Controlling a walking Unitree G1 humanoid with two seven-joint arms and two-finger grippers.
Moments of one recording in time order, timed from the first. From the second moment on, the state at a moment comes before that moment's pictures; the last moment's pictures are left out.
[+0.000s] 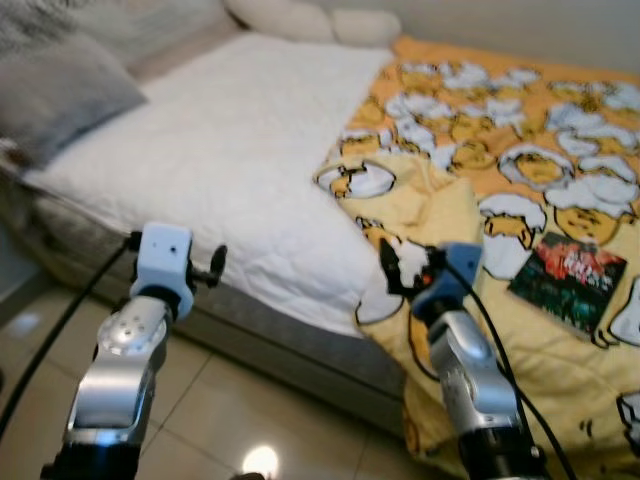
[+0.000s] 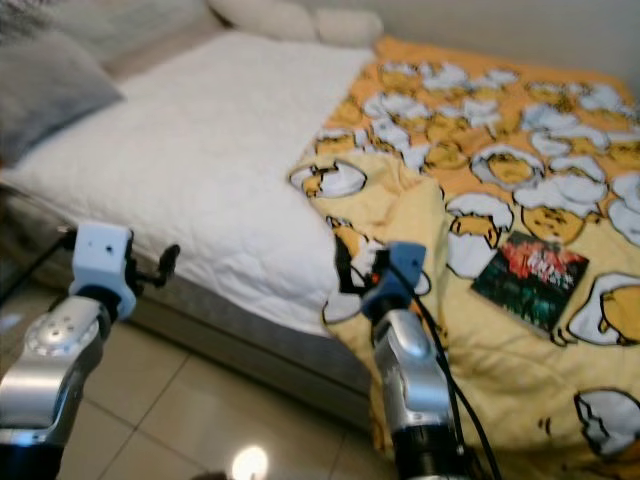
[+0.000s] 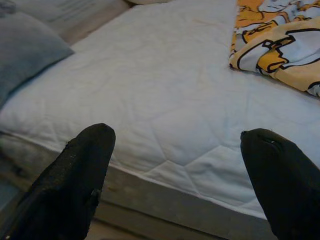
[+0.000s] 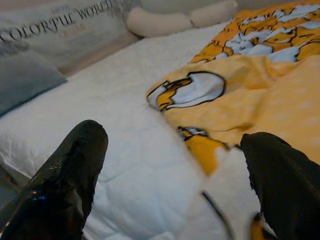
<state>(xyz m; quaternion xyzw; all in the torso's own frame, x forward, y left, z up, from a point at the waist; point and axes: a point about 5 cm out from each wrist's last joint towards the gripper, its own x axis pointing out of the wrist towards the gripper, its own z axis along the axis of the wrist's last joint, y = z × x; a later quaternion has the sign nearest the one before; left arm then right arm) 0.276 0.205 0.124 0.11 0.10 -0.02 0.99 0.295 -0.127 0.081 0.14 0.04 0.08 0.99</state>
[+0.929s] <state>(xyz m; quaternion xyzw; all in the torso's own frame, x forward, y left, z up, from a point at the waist) 0.271 0.195 0.112 0.10 0.11 -0.04 0.99 0.289 -0.132 0.076 0.12 0.07 0.10 0.98</state>
